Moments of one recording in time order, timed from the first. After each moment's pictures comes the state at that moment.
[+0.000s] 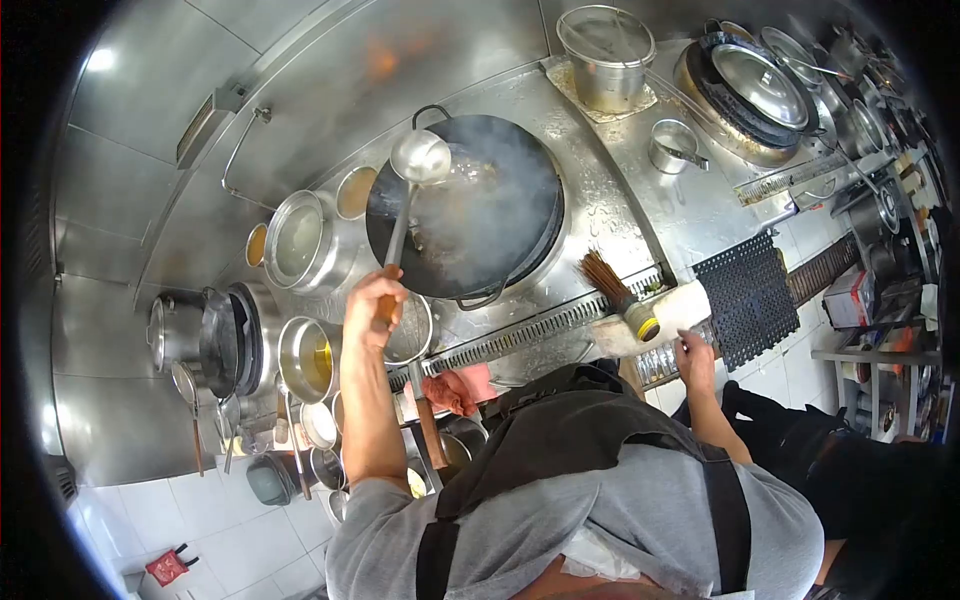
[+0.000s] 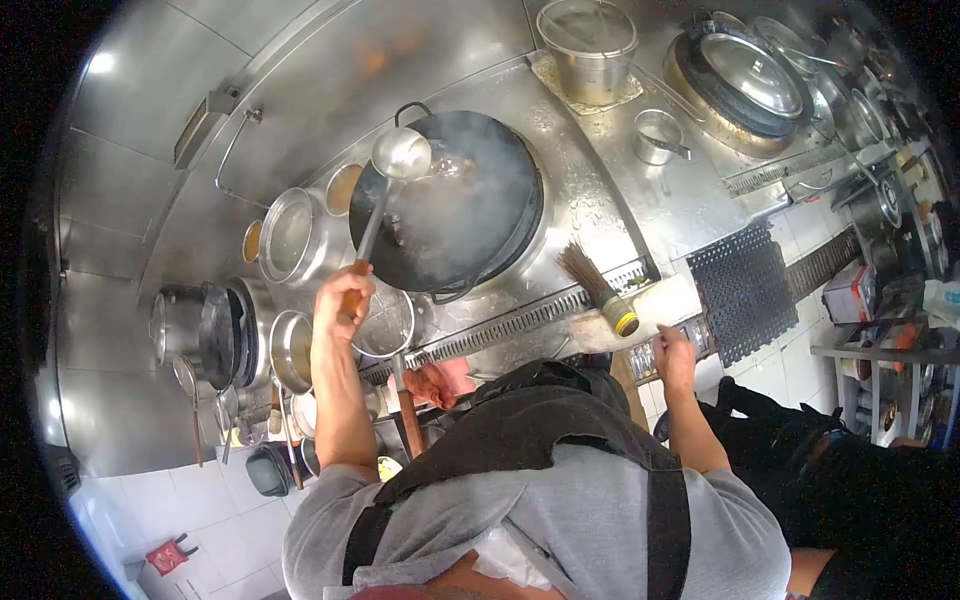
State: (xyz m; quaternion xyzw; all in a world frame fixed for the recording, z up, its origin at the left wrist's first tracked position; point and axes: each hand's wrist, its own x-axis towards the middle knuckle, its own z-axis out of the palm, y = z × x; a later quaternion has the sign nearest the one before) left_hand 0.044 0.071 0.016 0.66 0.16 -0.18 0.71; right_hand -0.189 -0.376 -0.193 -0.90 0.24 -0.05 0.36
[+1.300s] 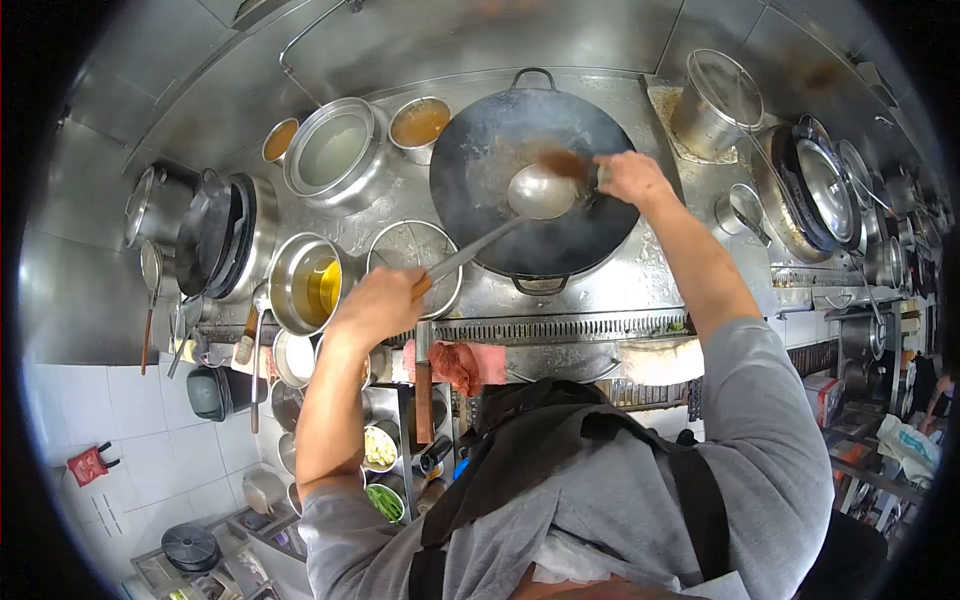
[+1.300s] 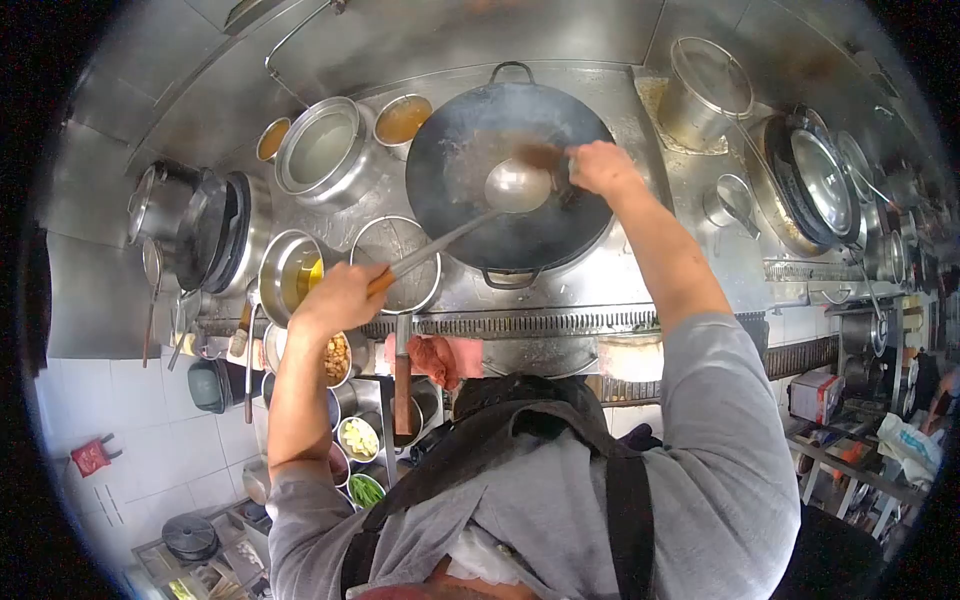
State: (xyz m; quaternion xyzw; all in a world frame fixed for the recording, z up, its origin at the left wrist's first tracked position) left_hand 0.004 0.151 0.039 0.97 -0.13 -0.15 0.12; right_hand 0.198 -0.200 -0.055 -0.98 -0.15 0.09 0.00
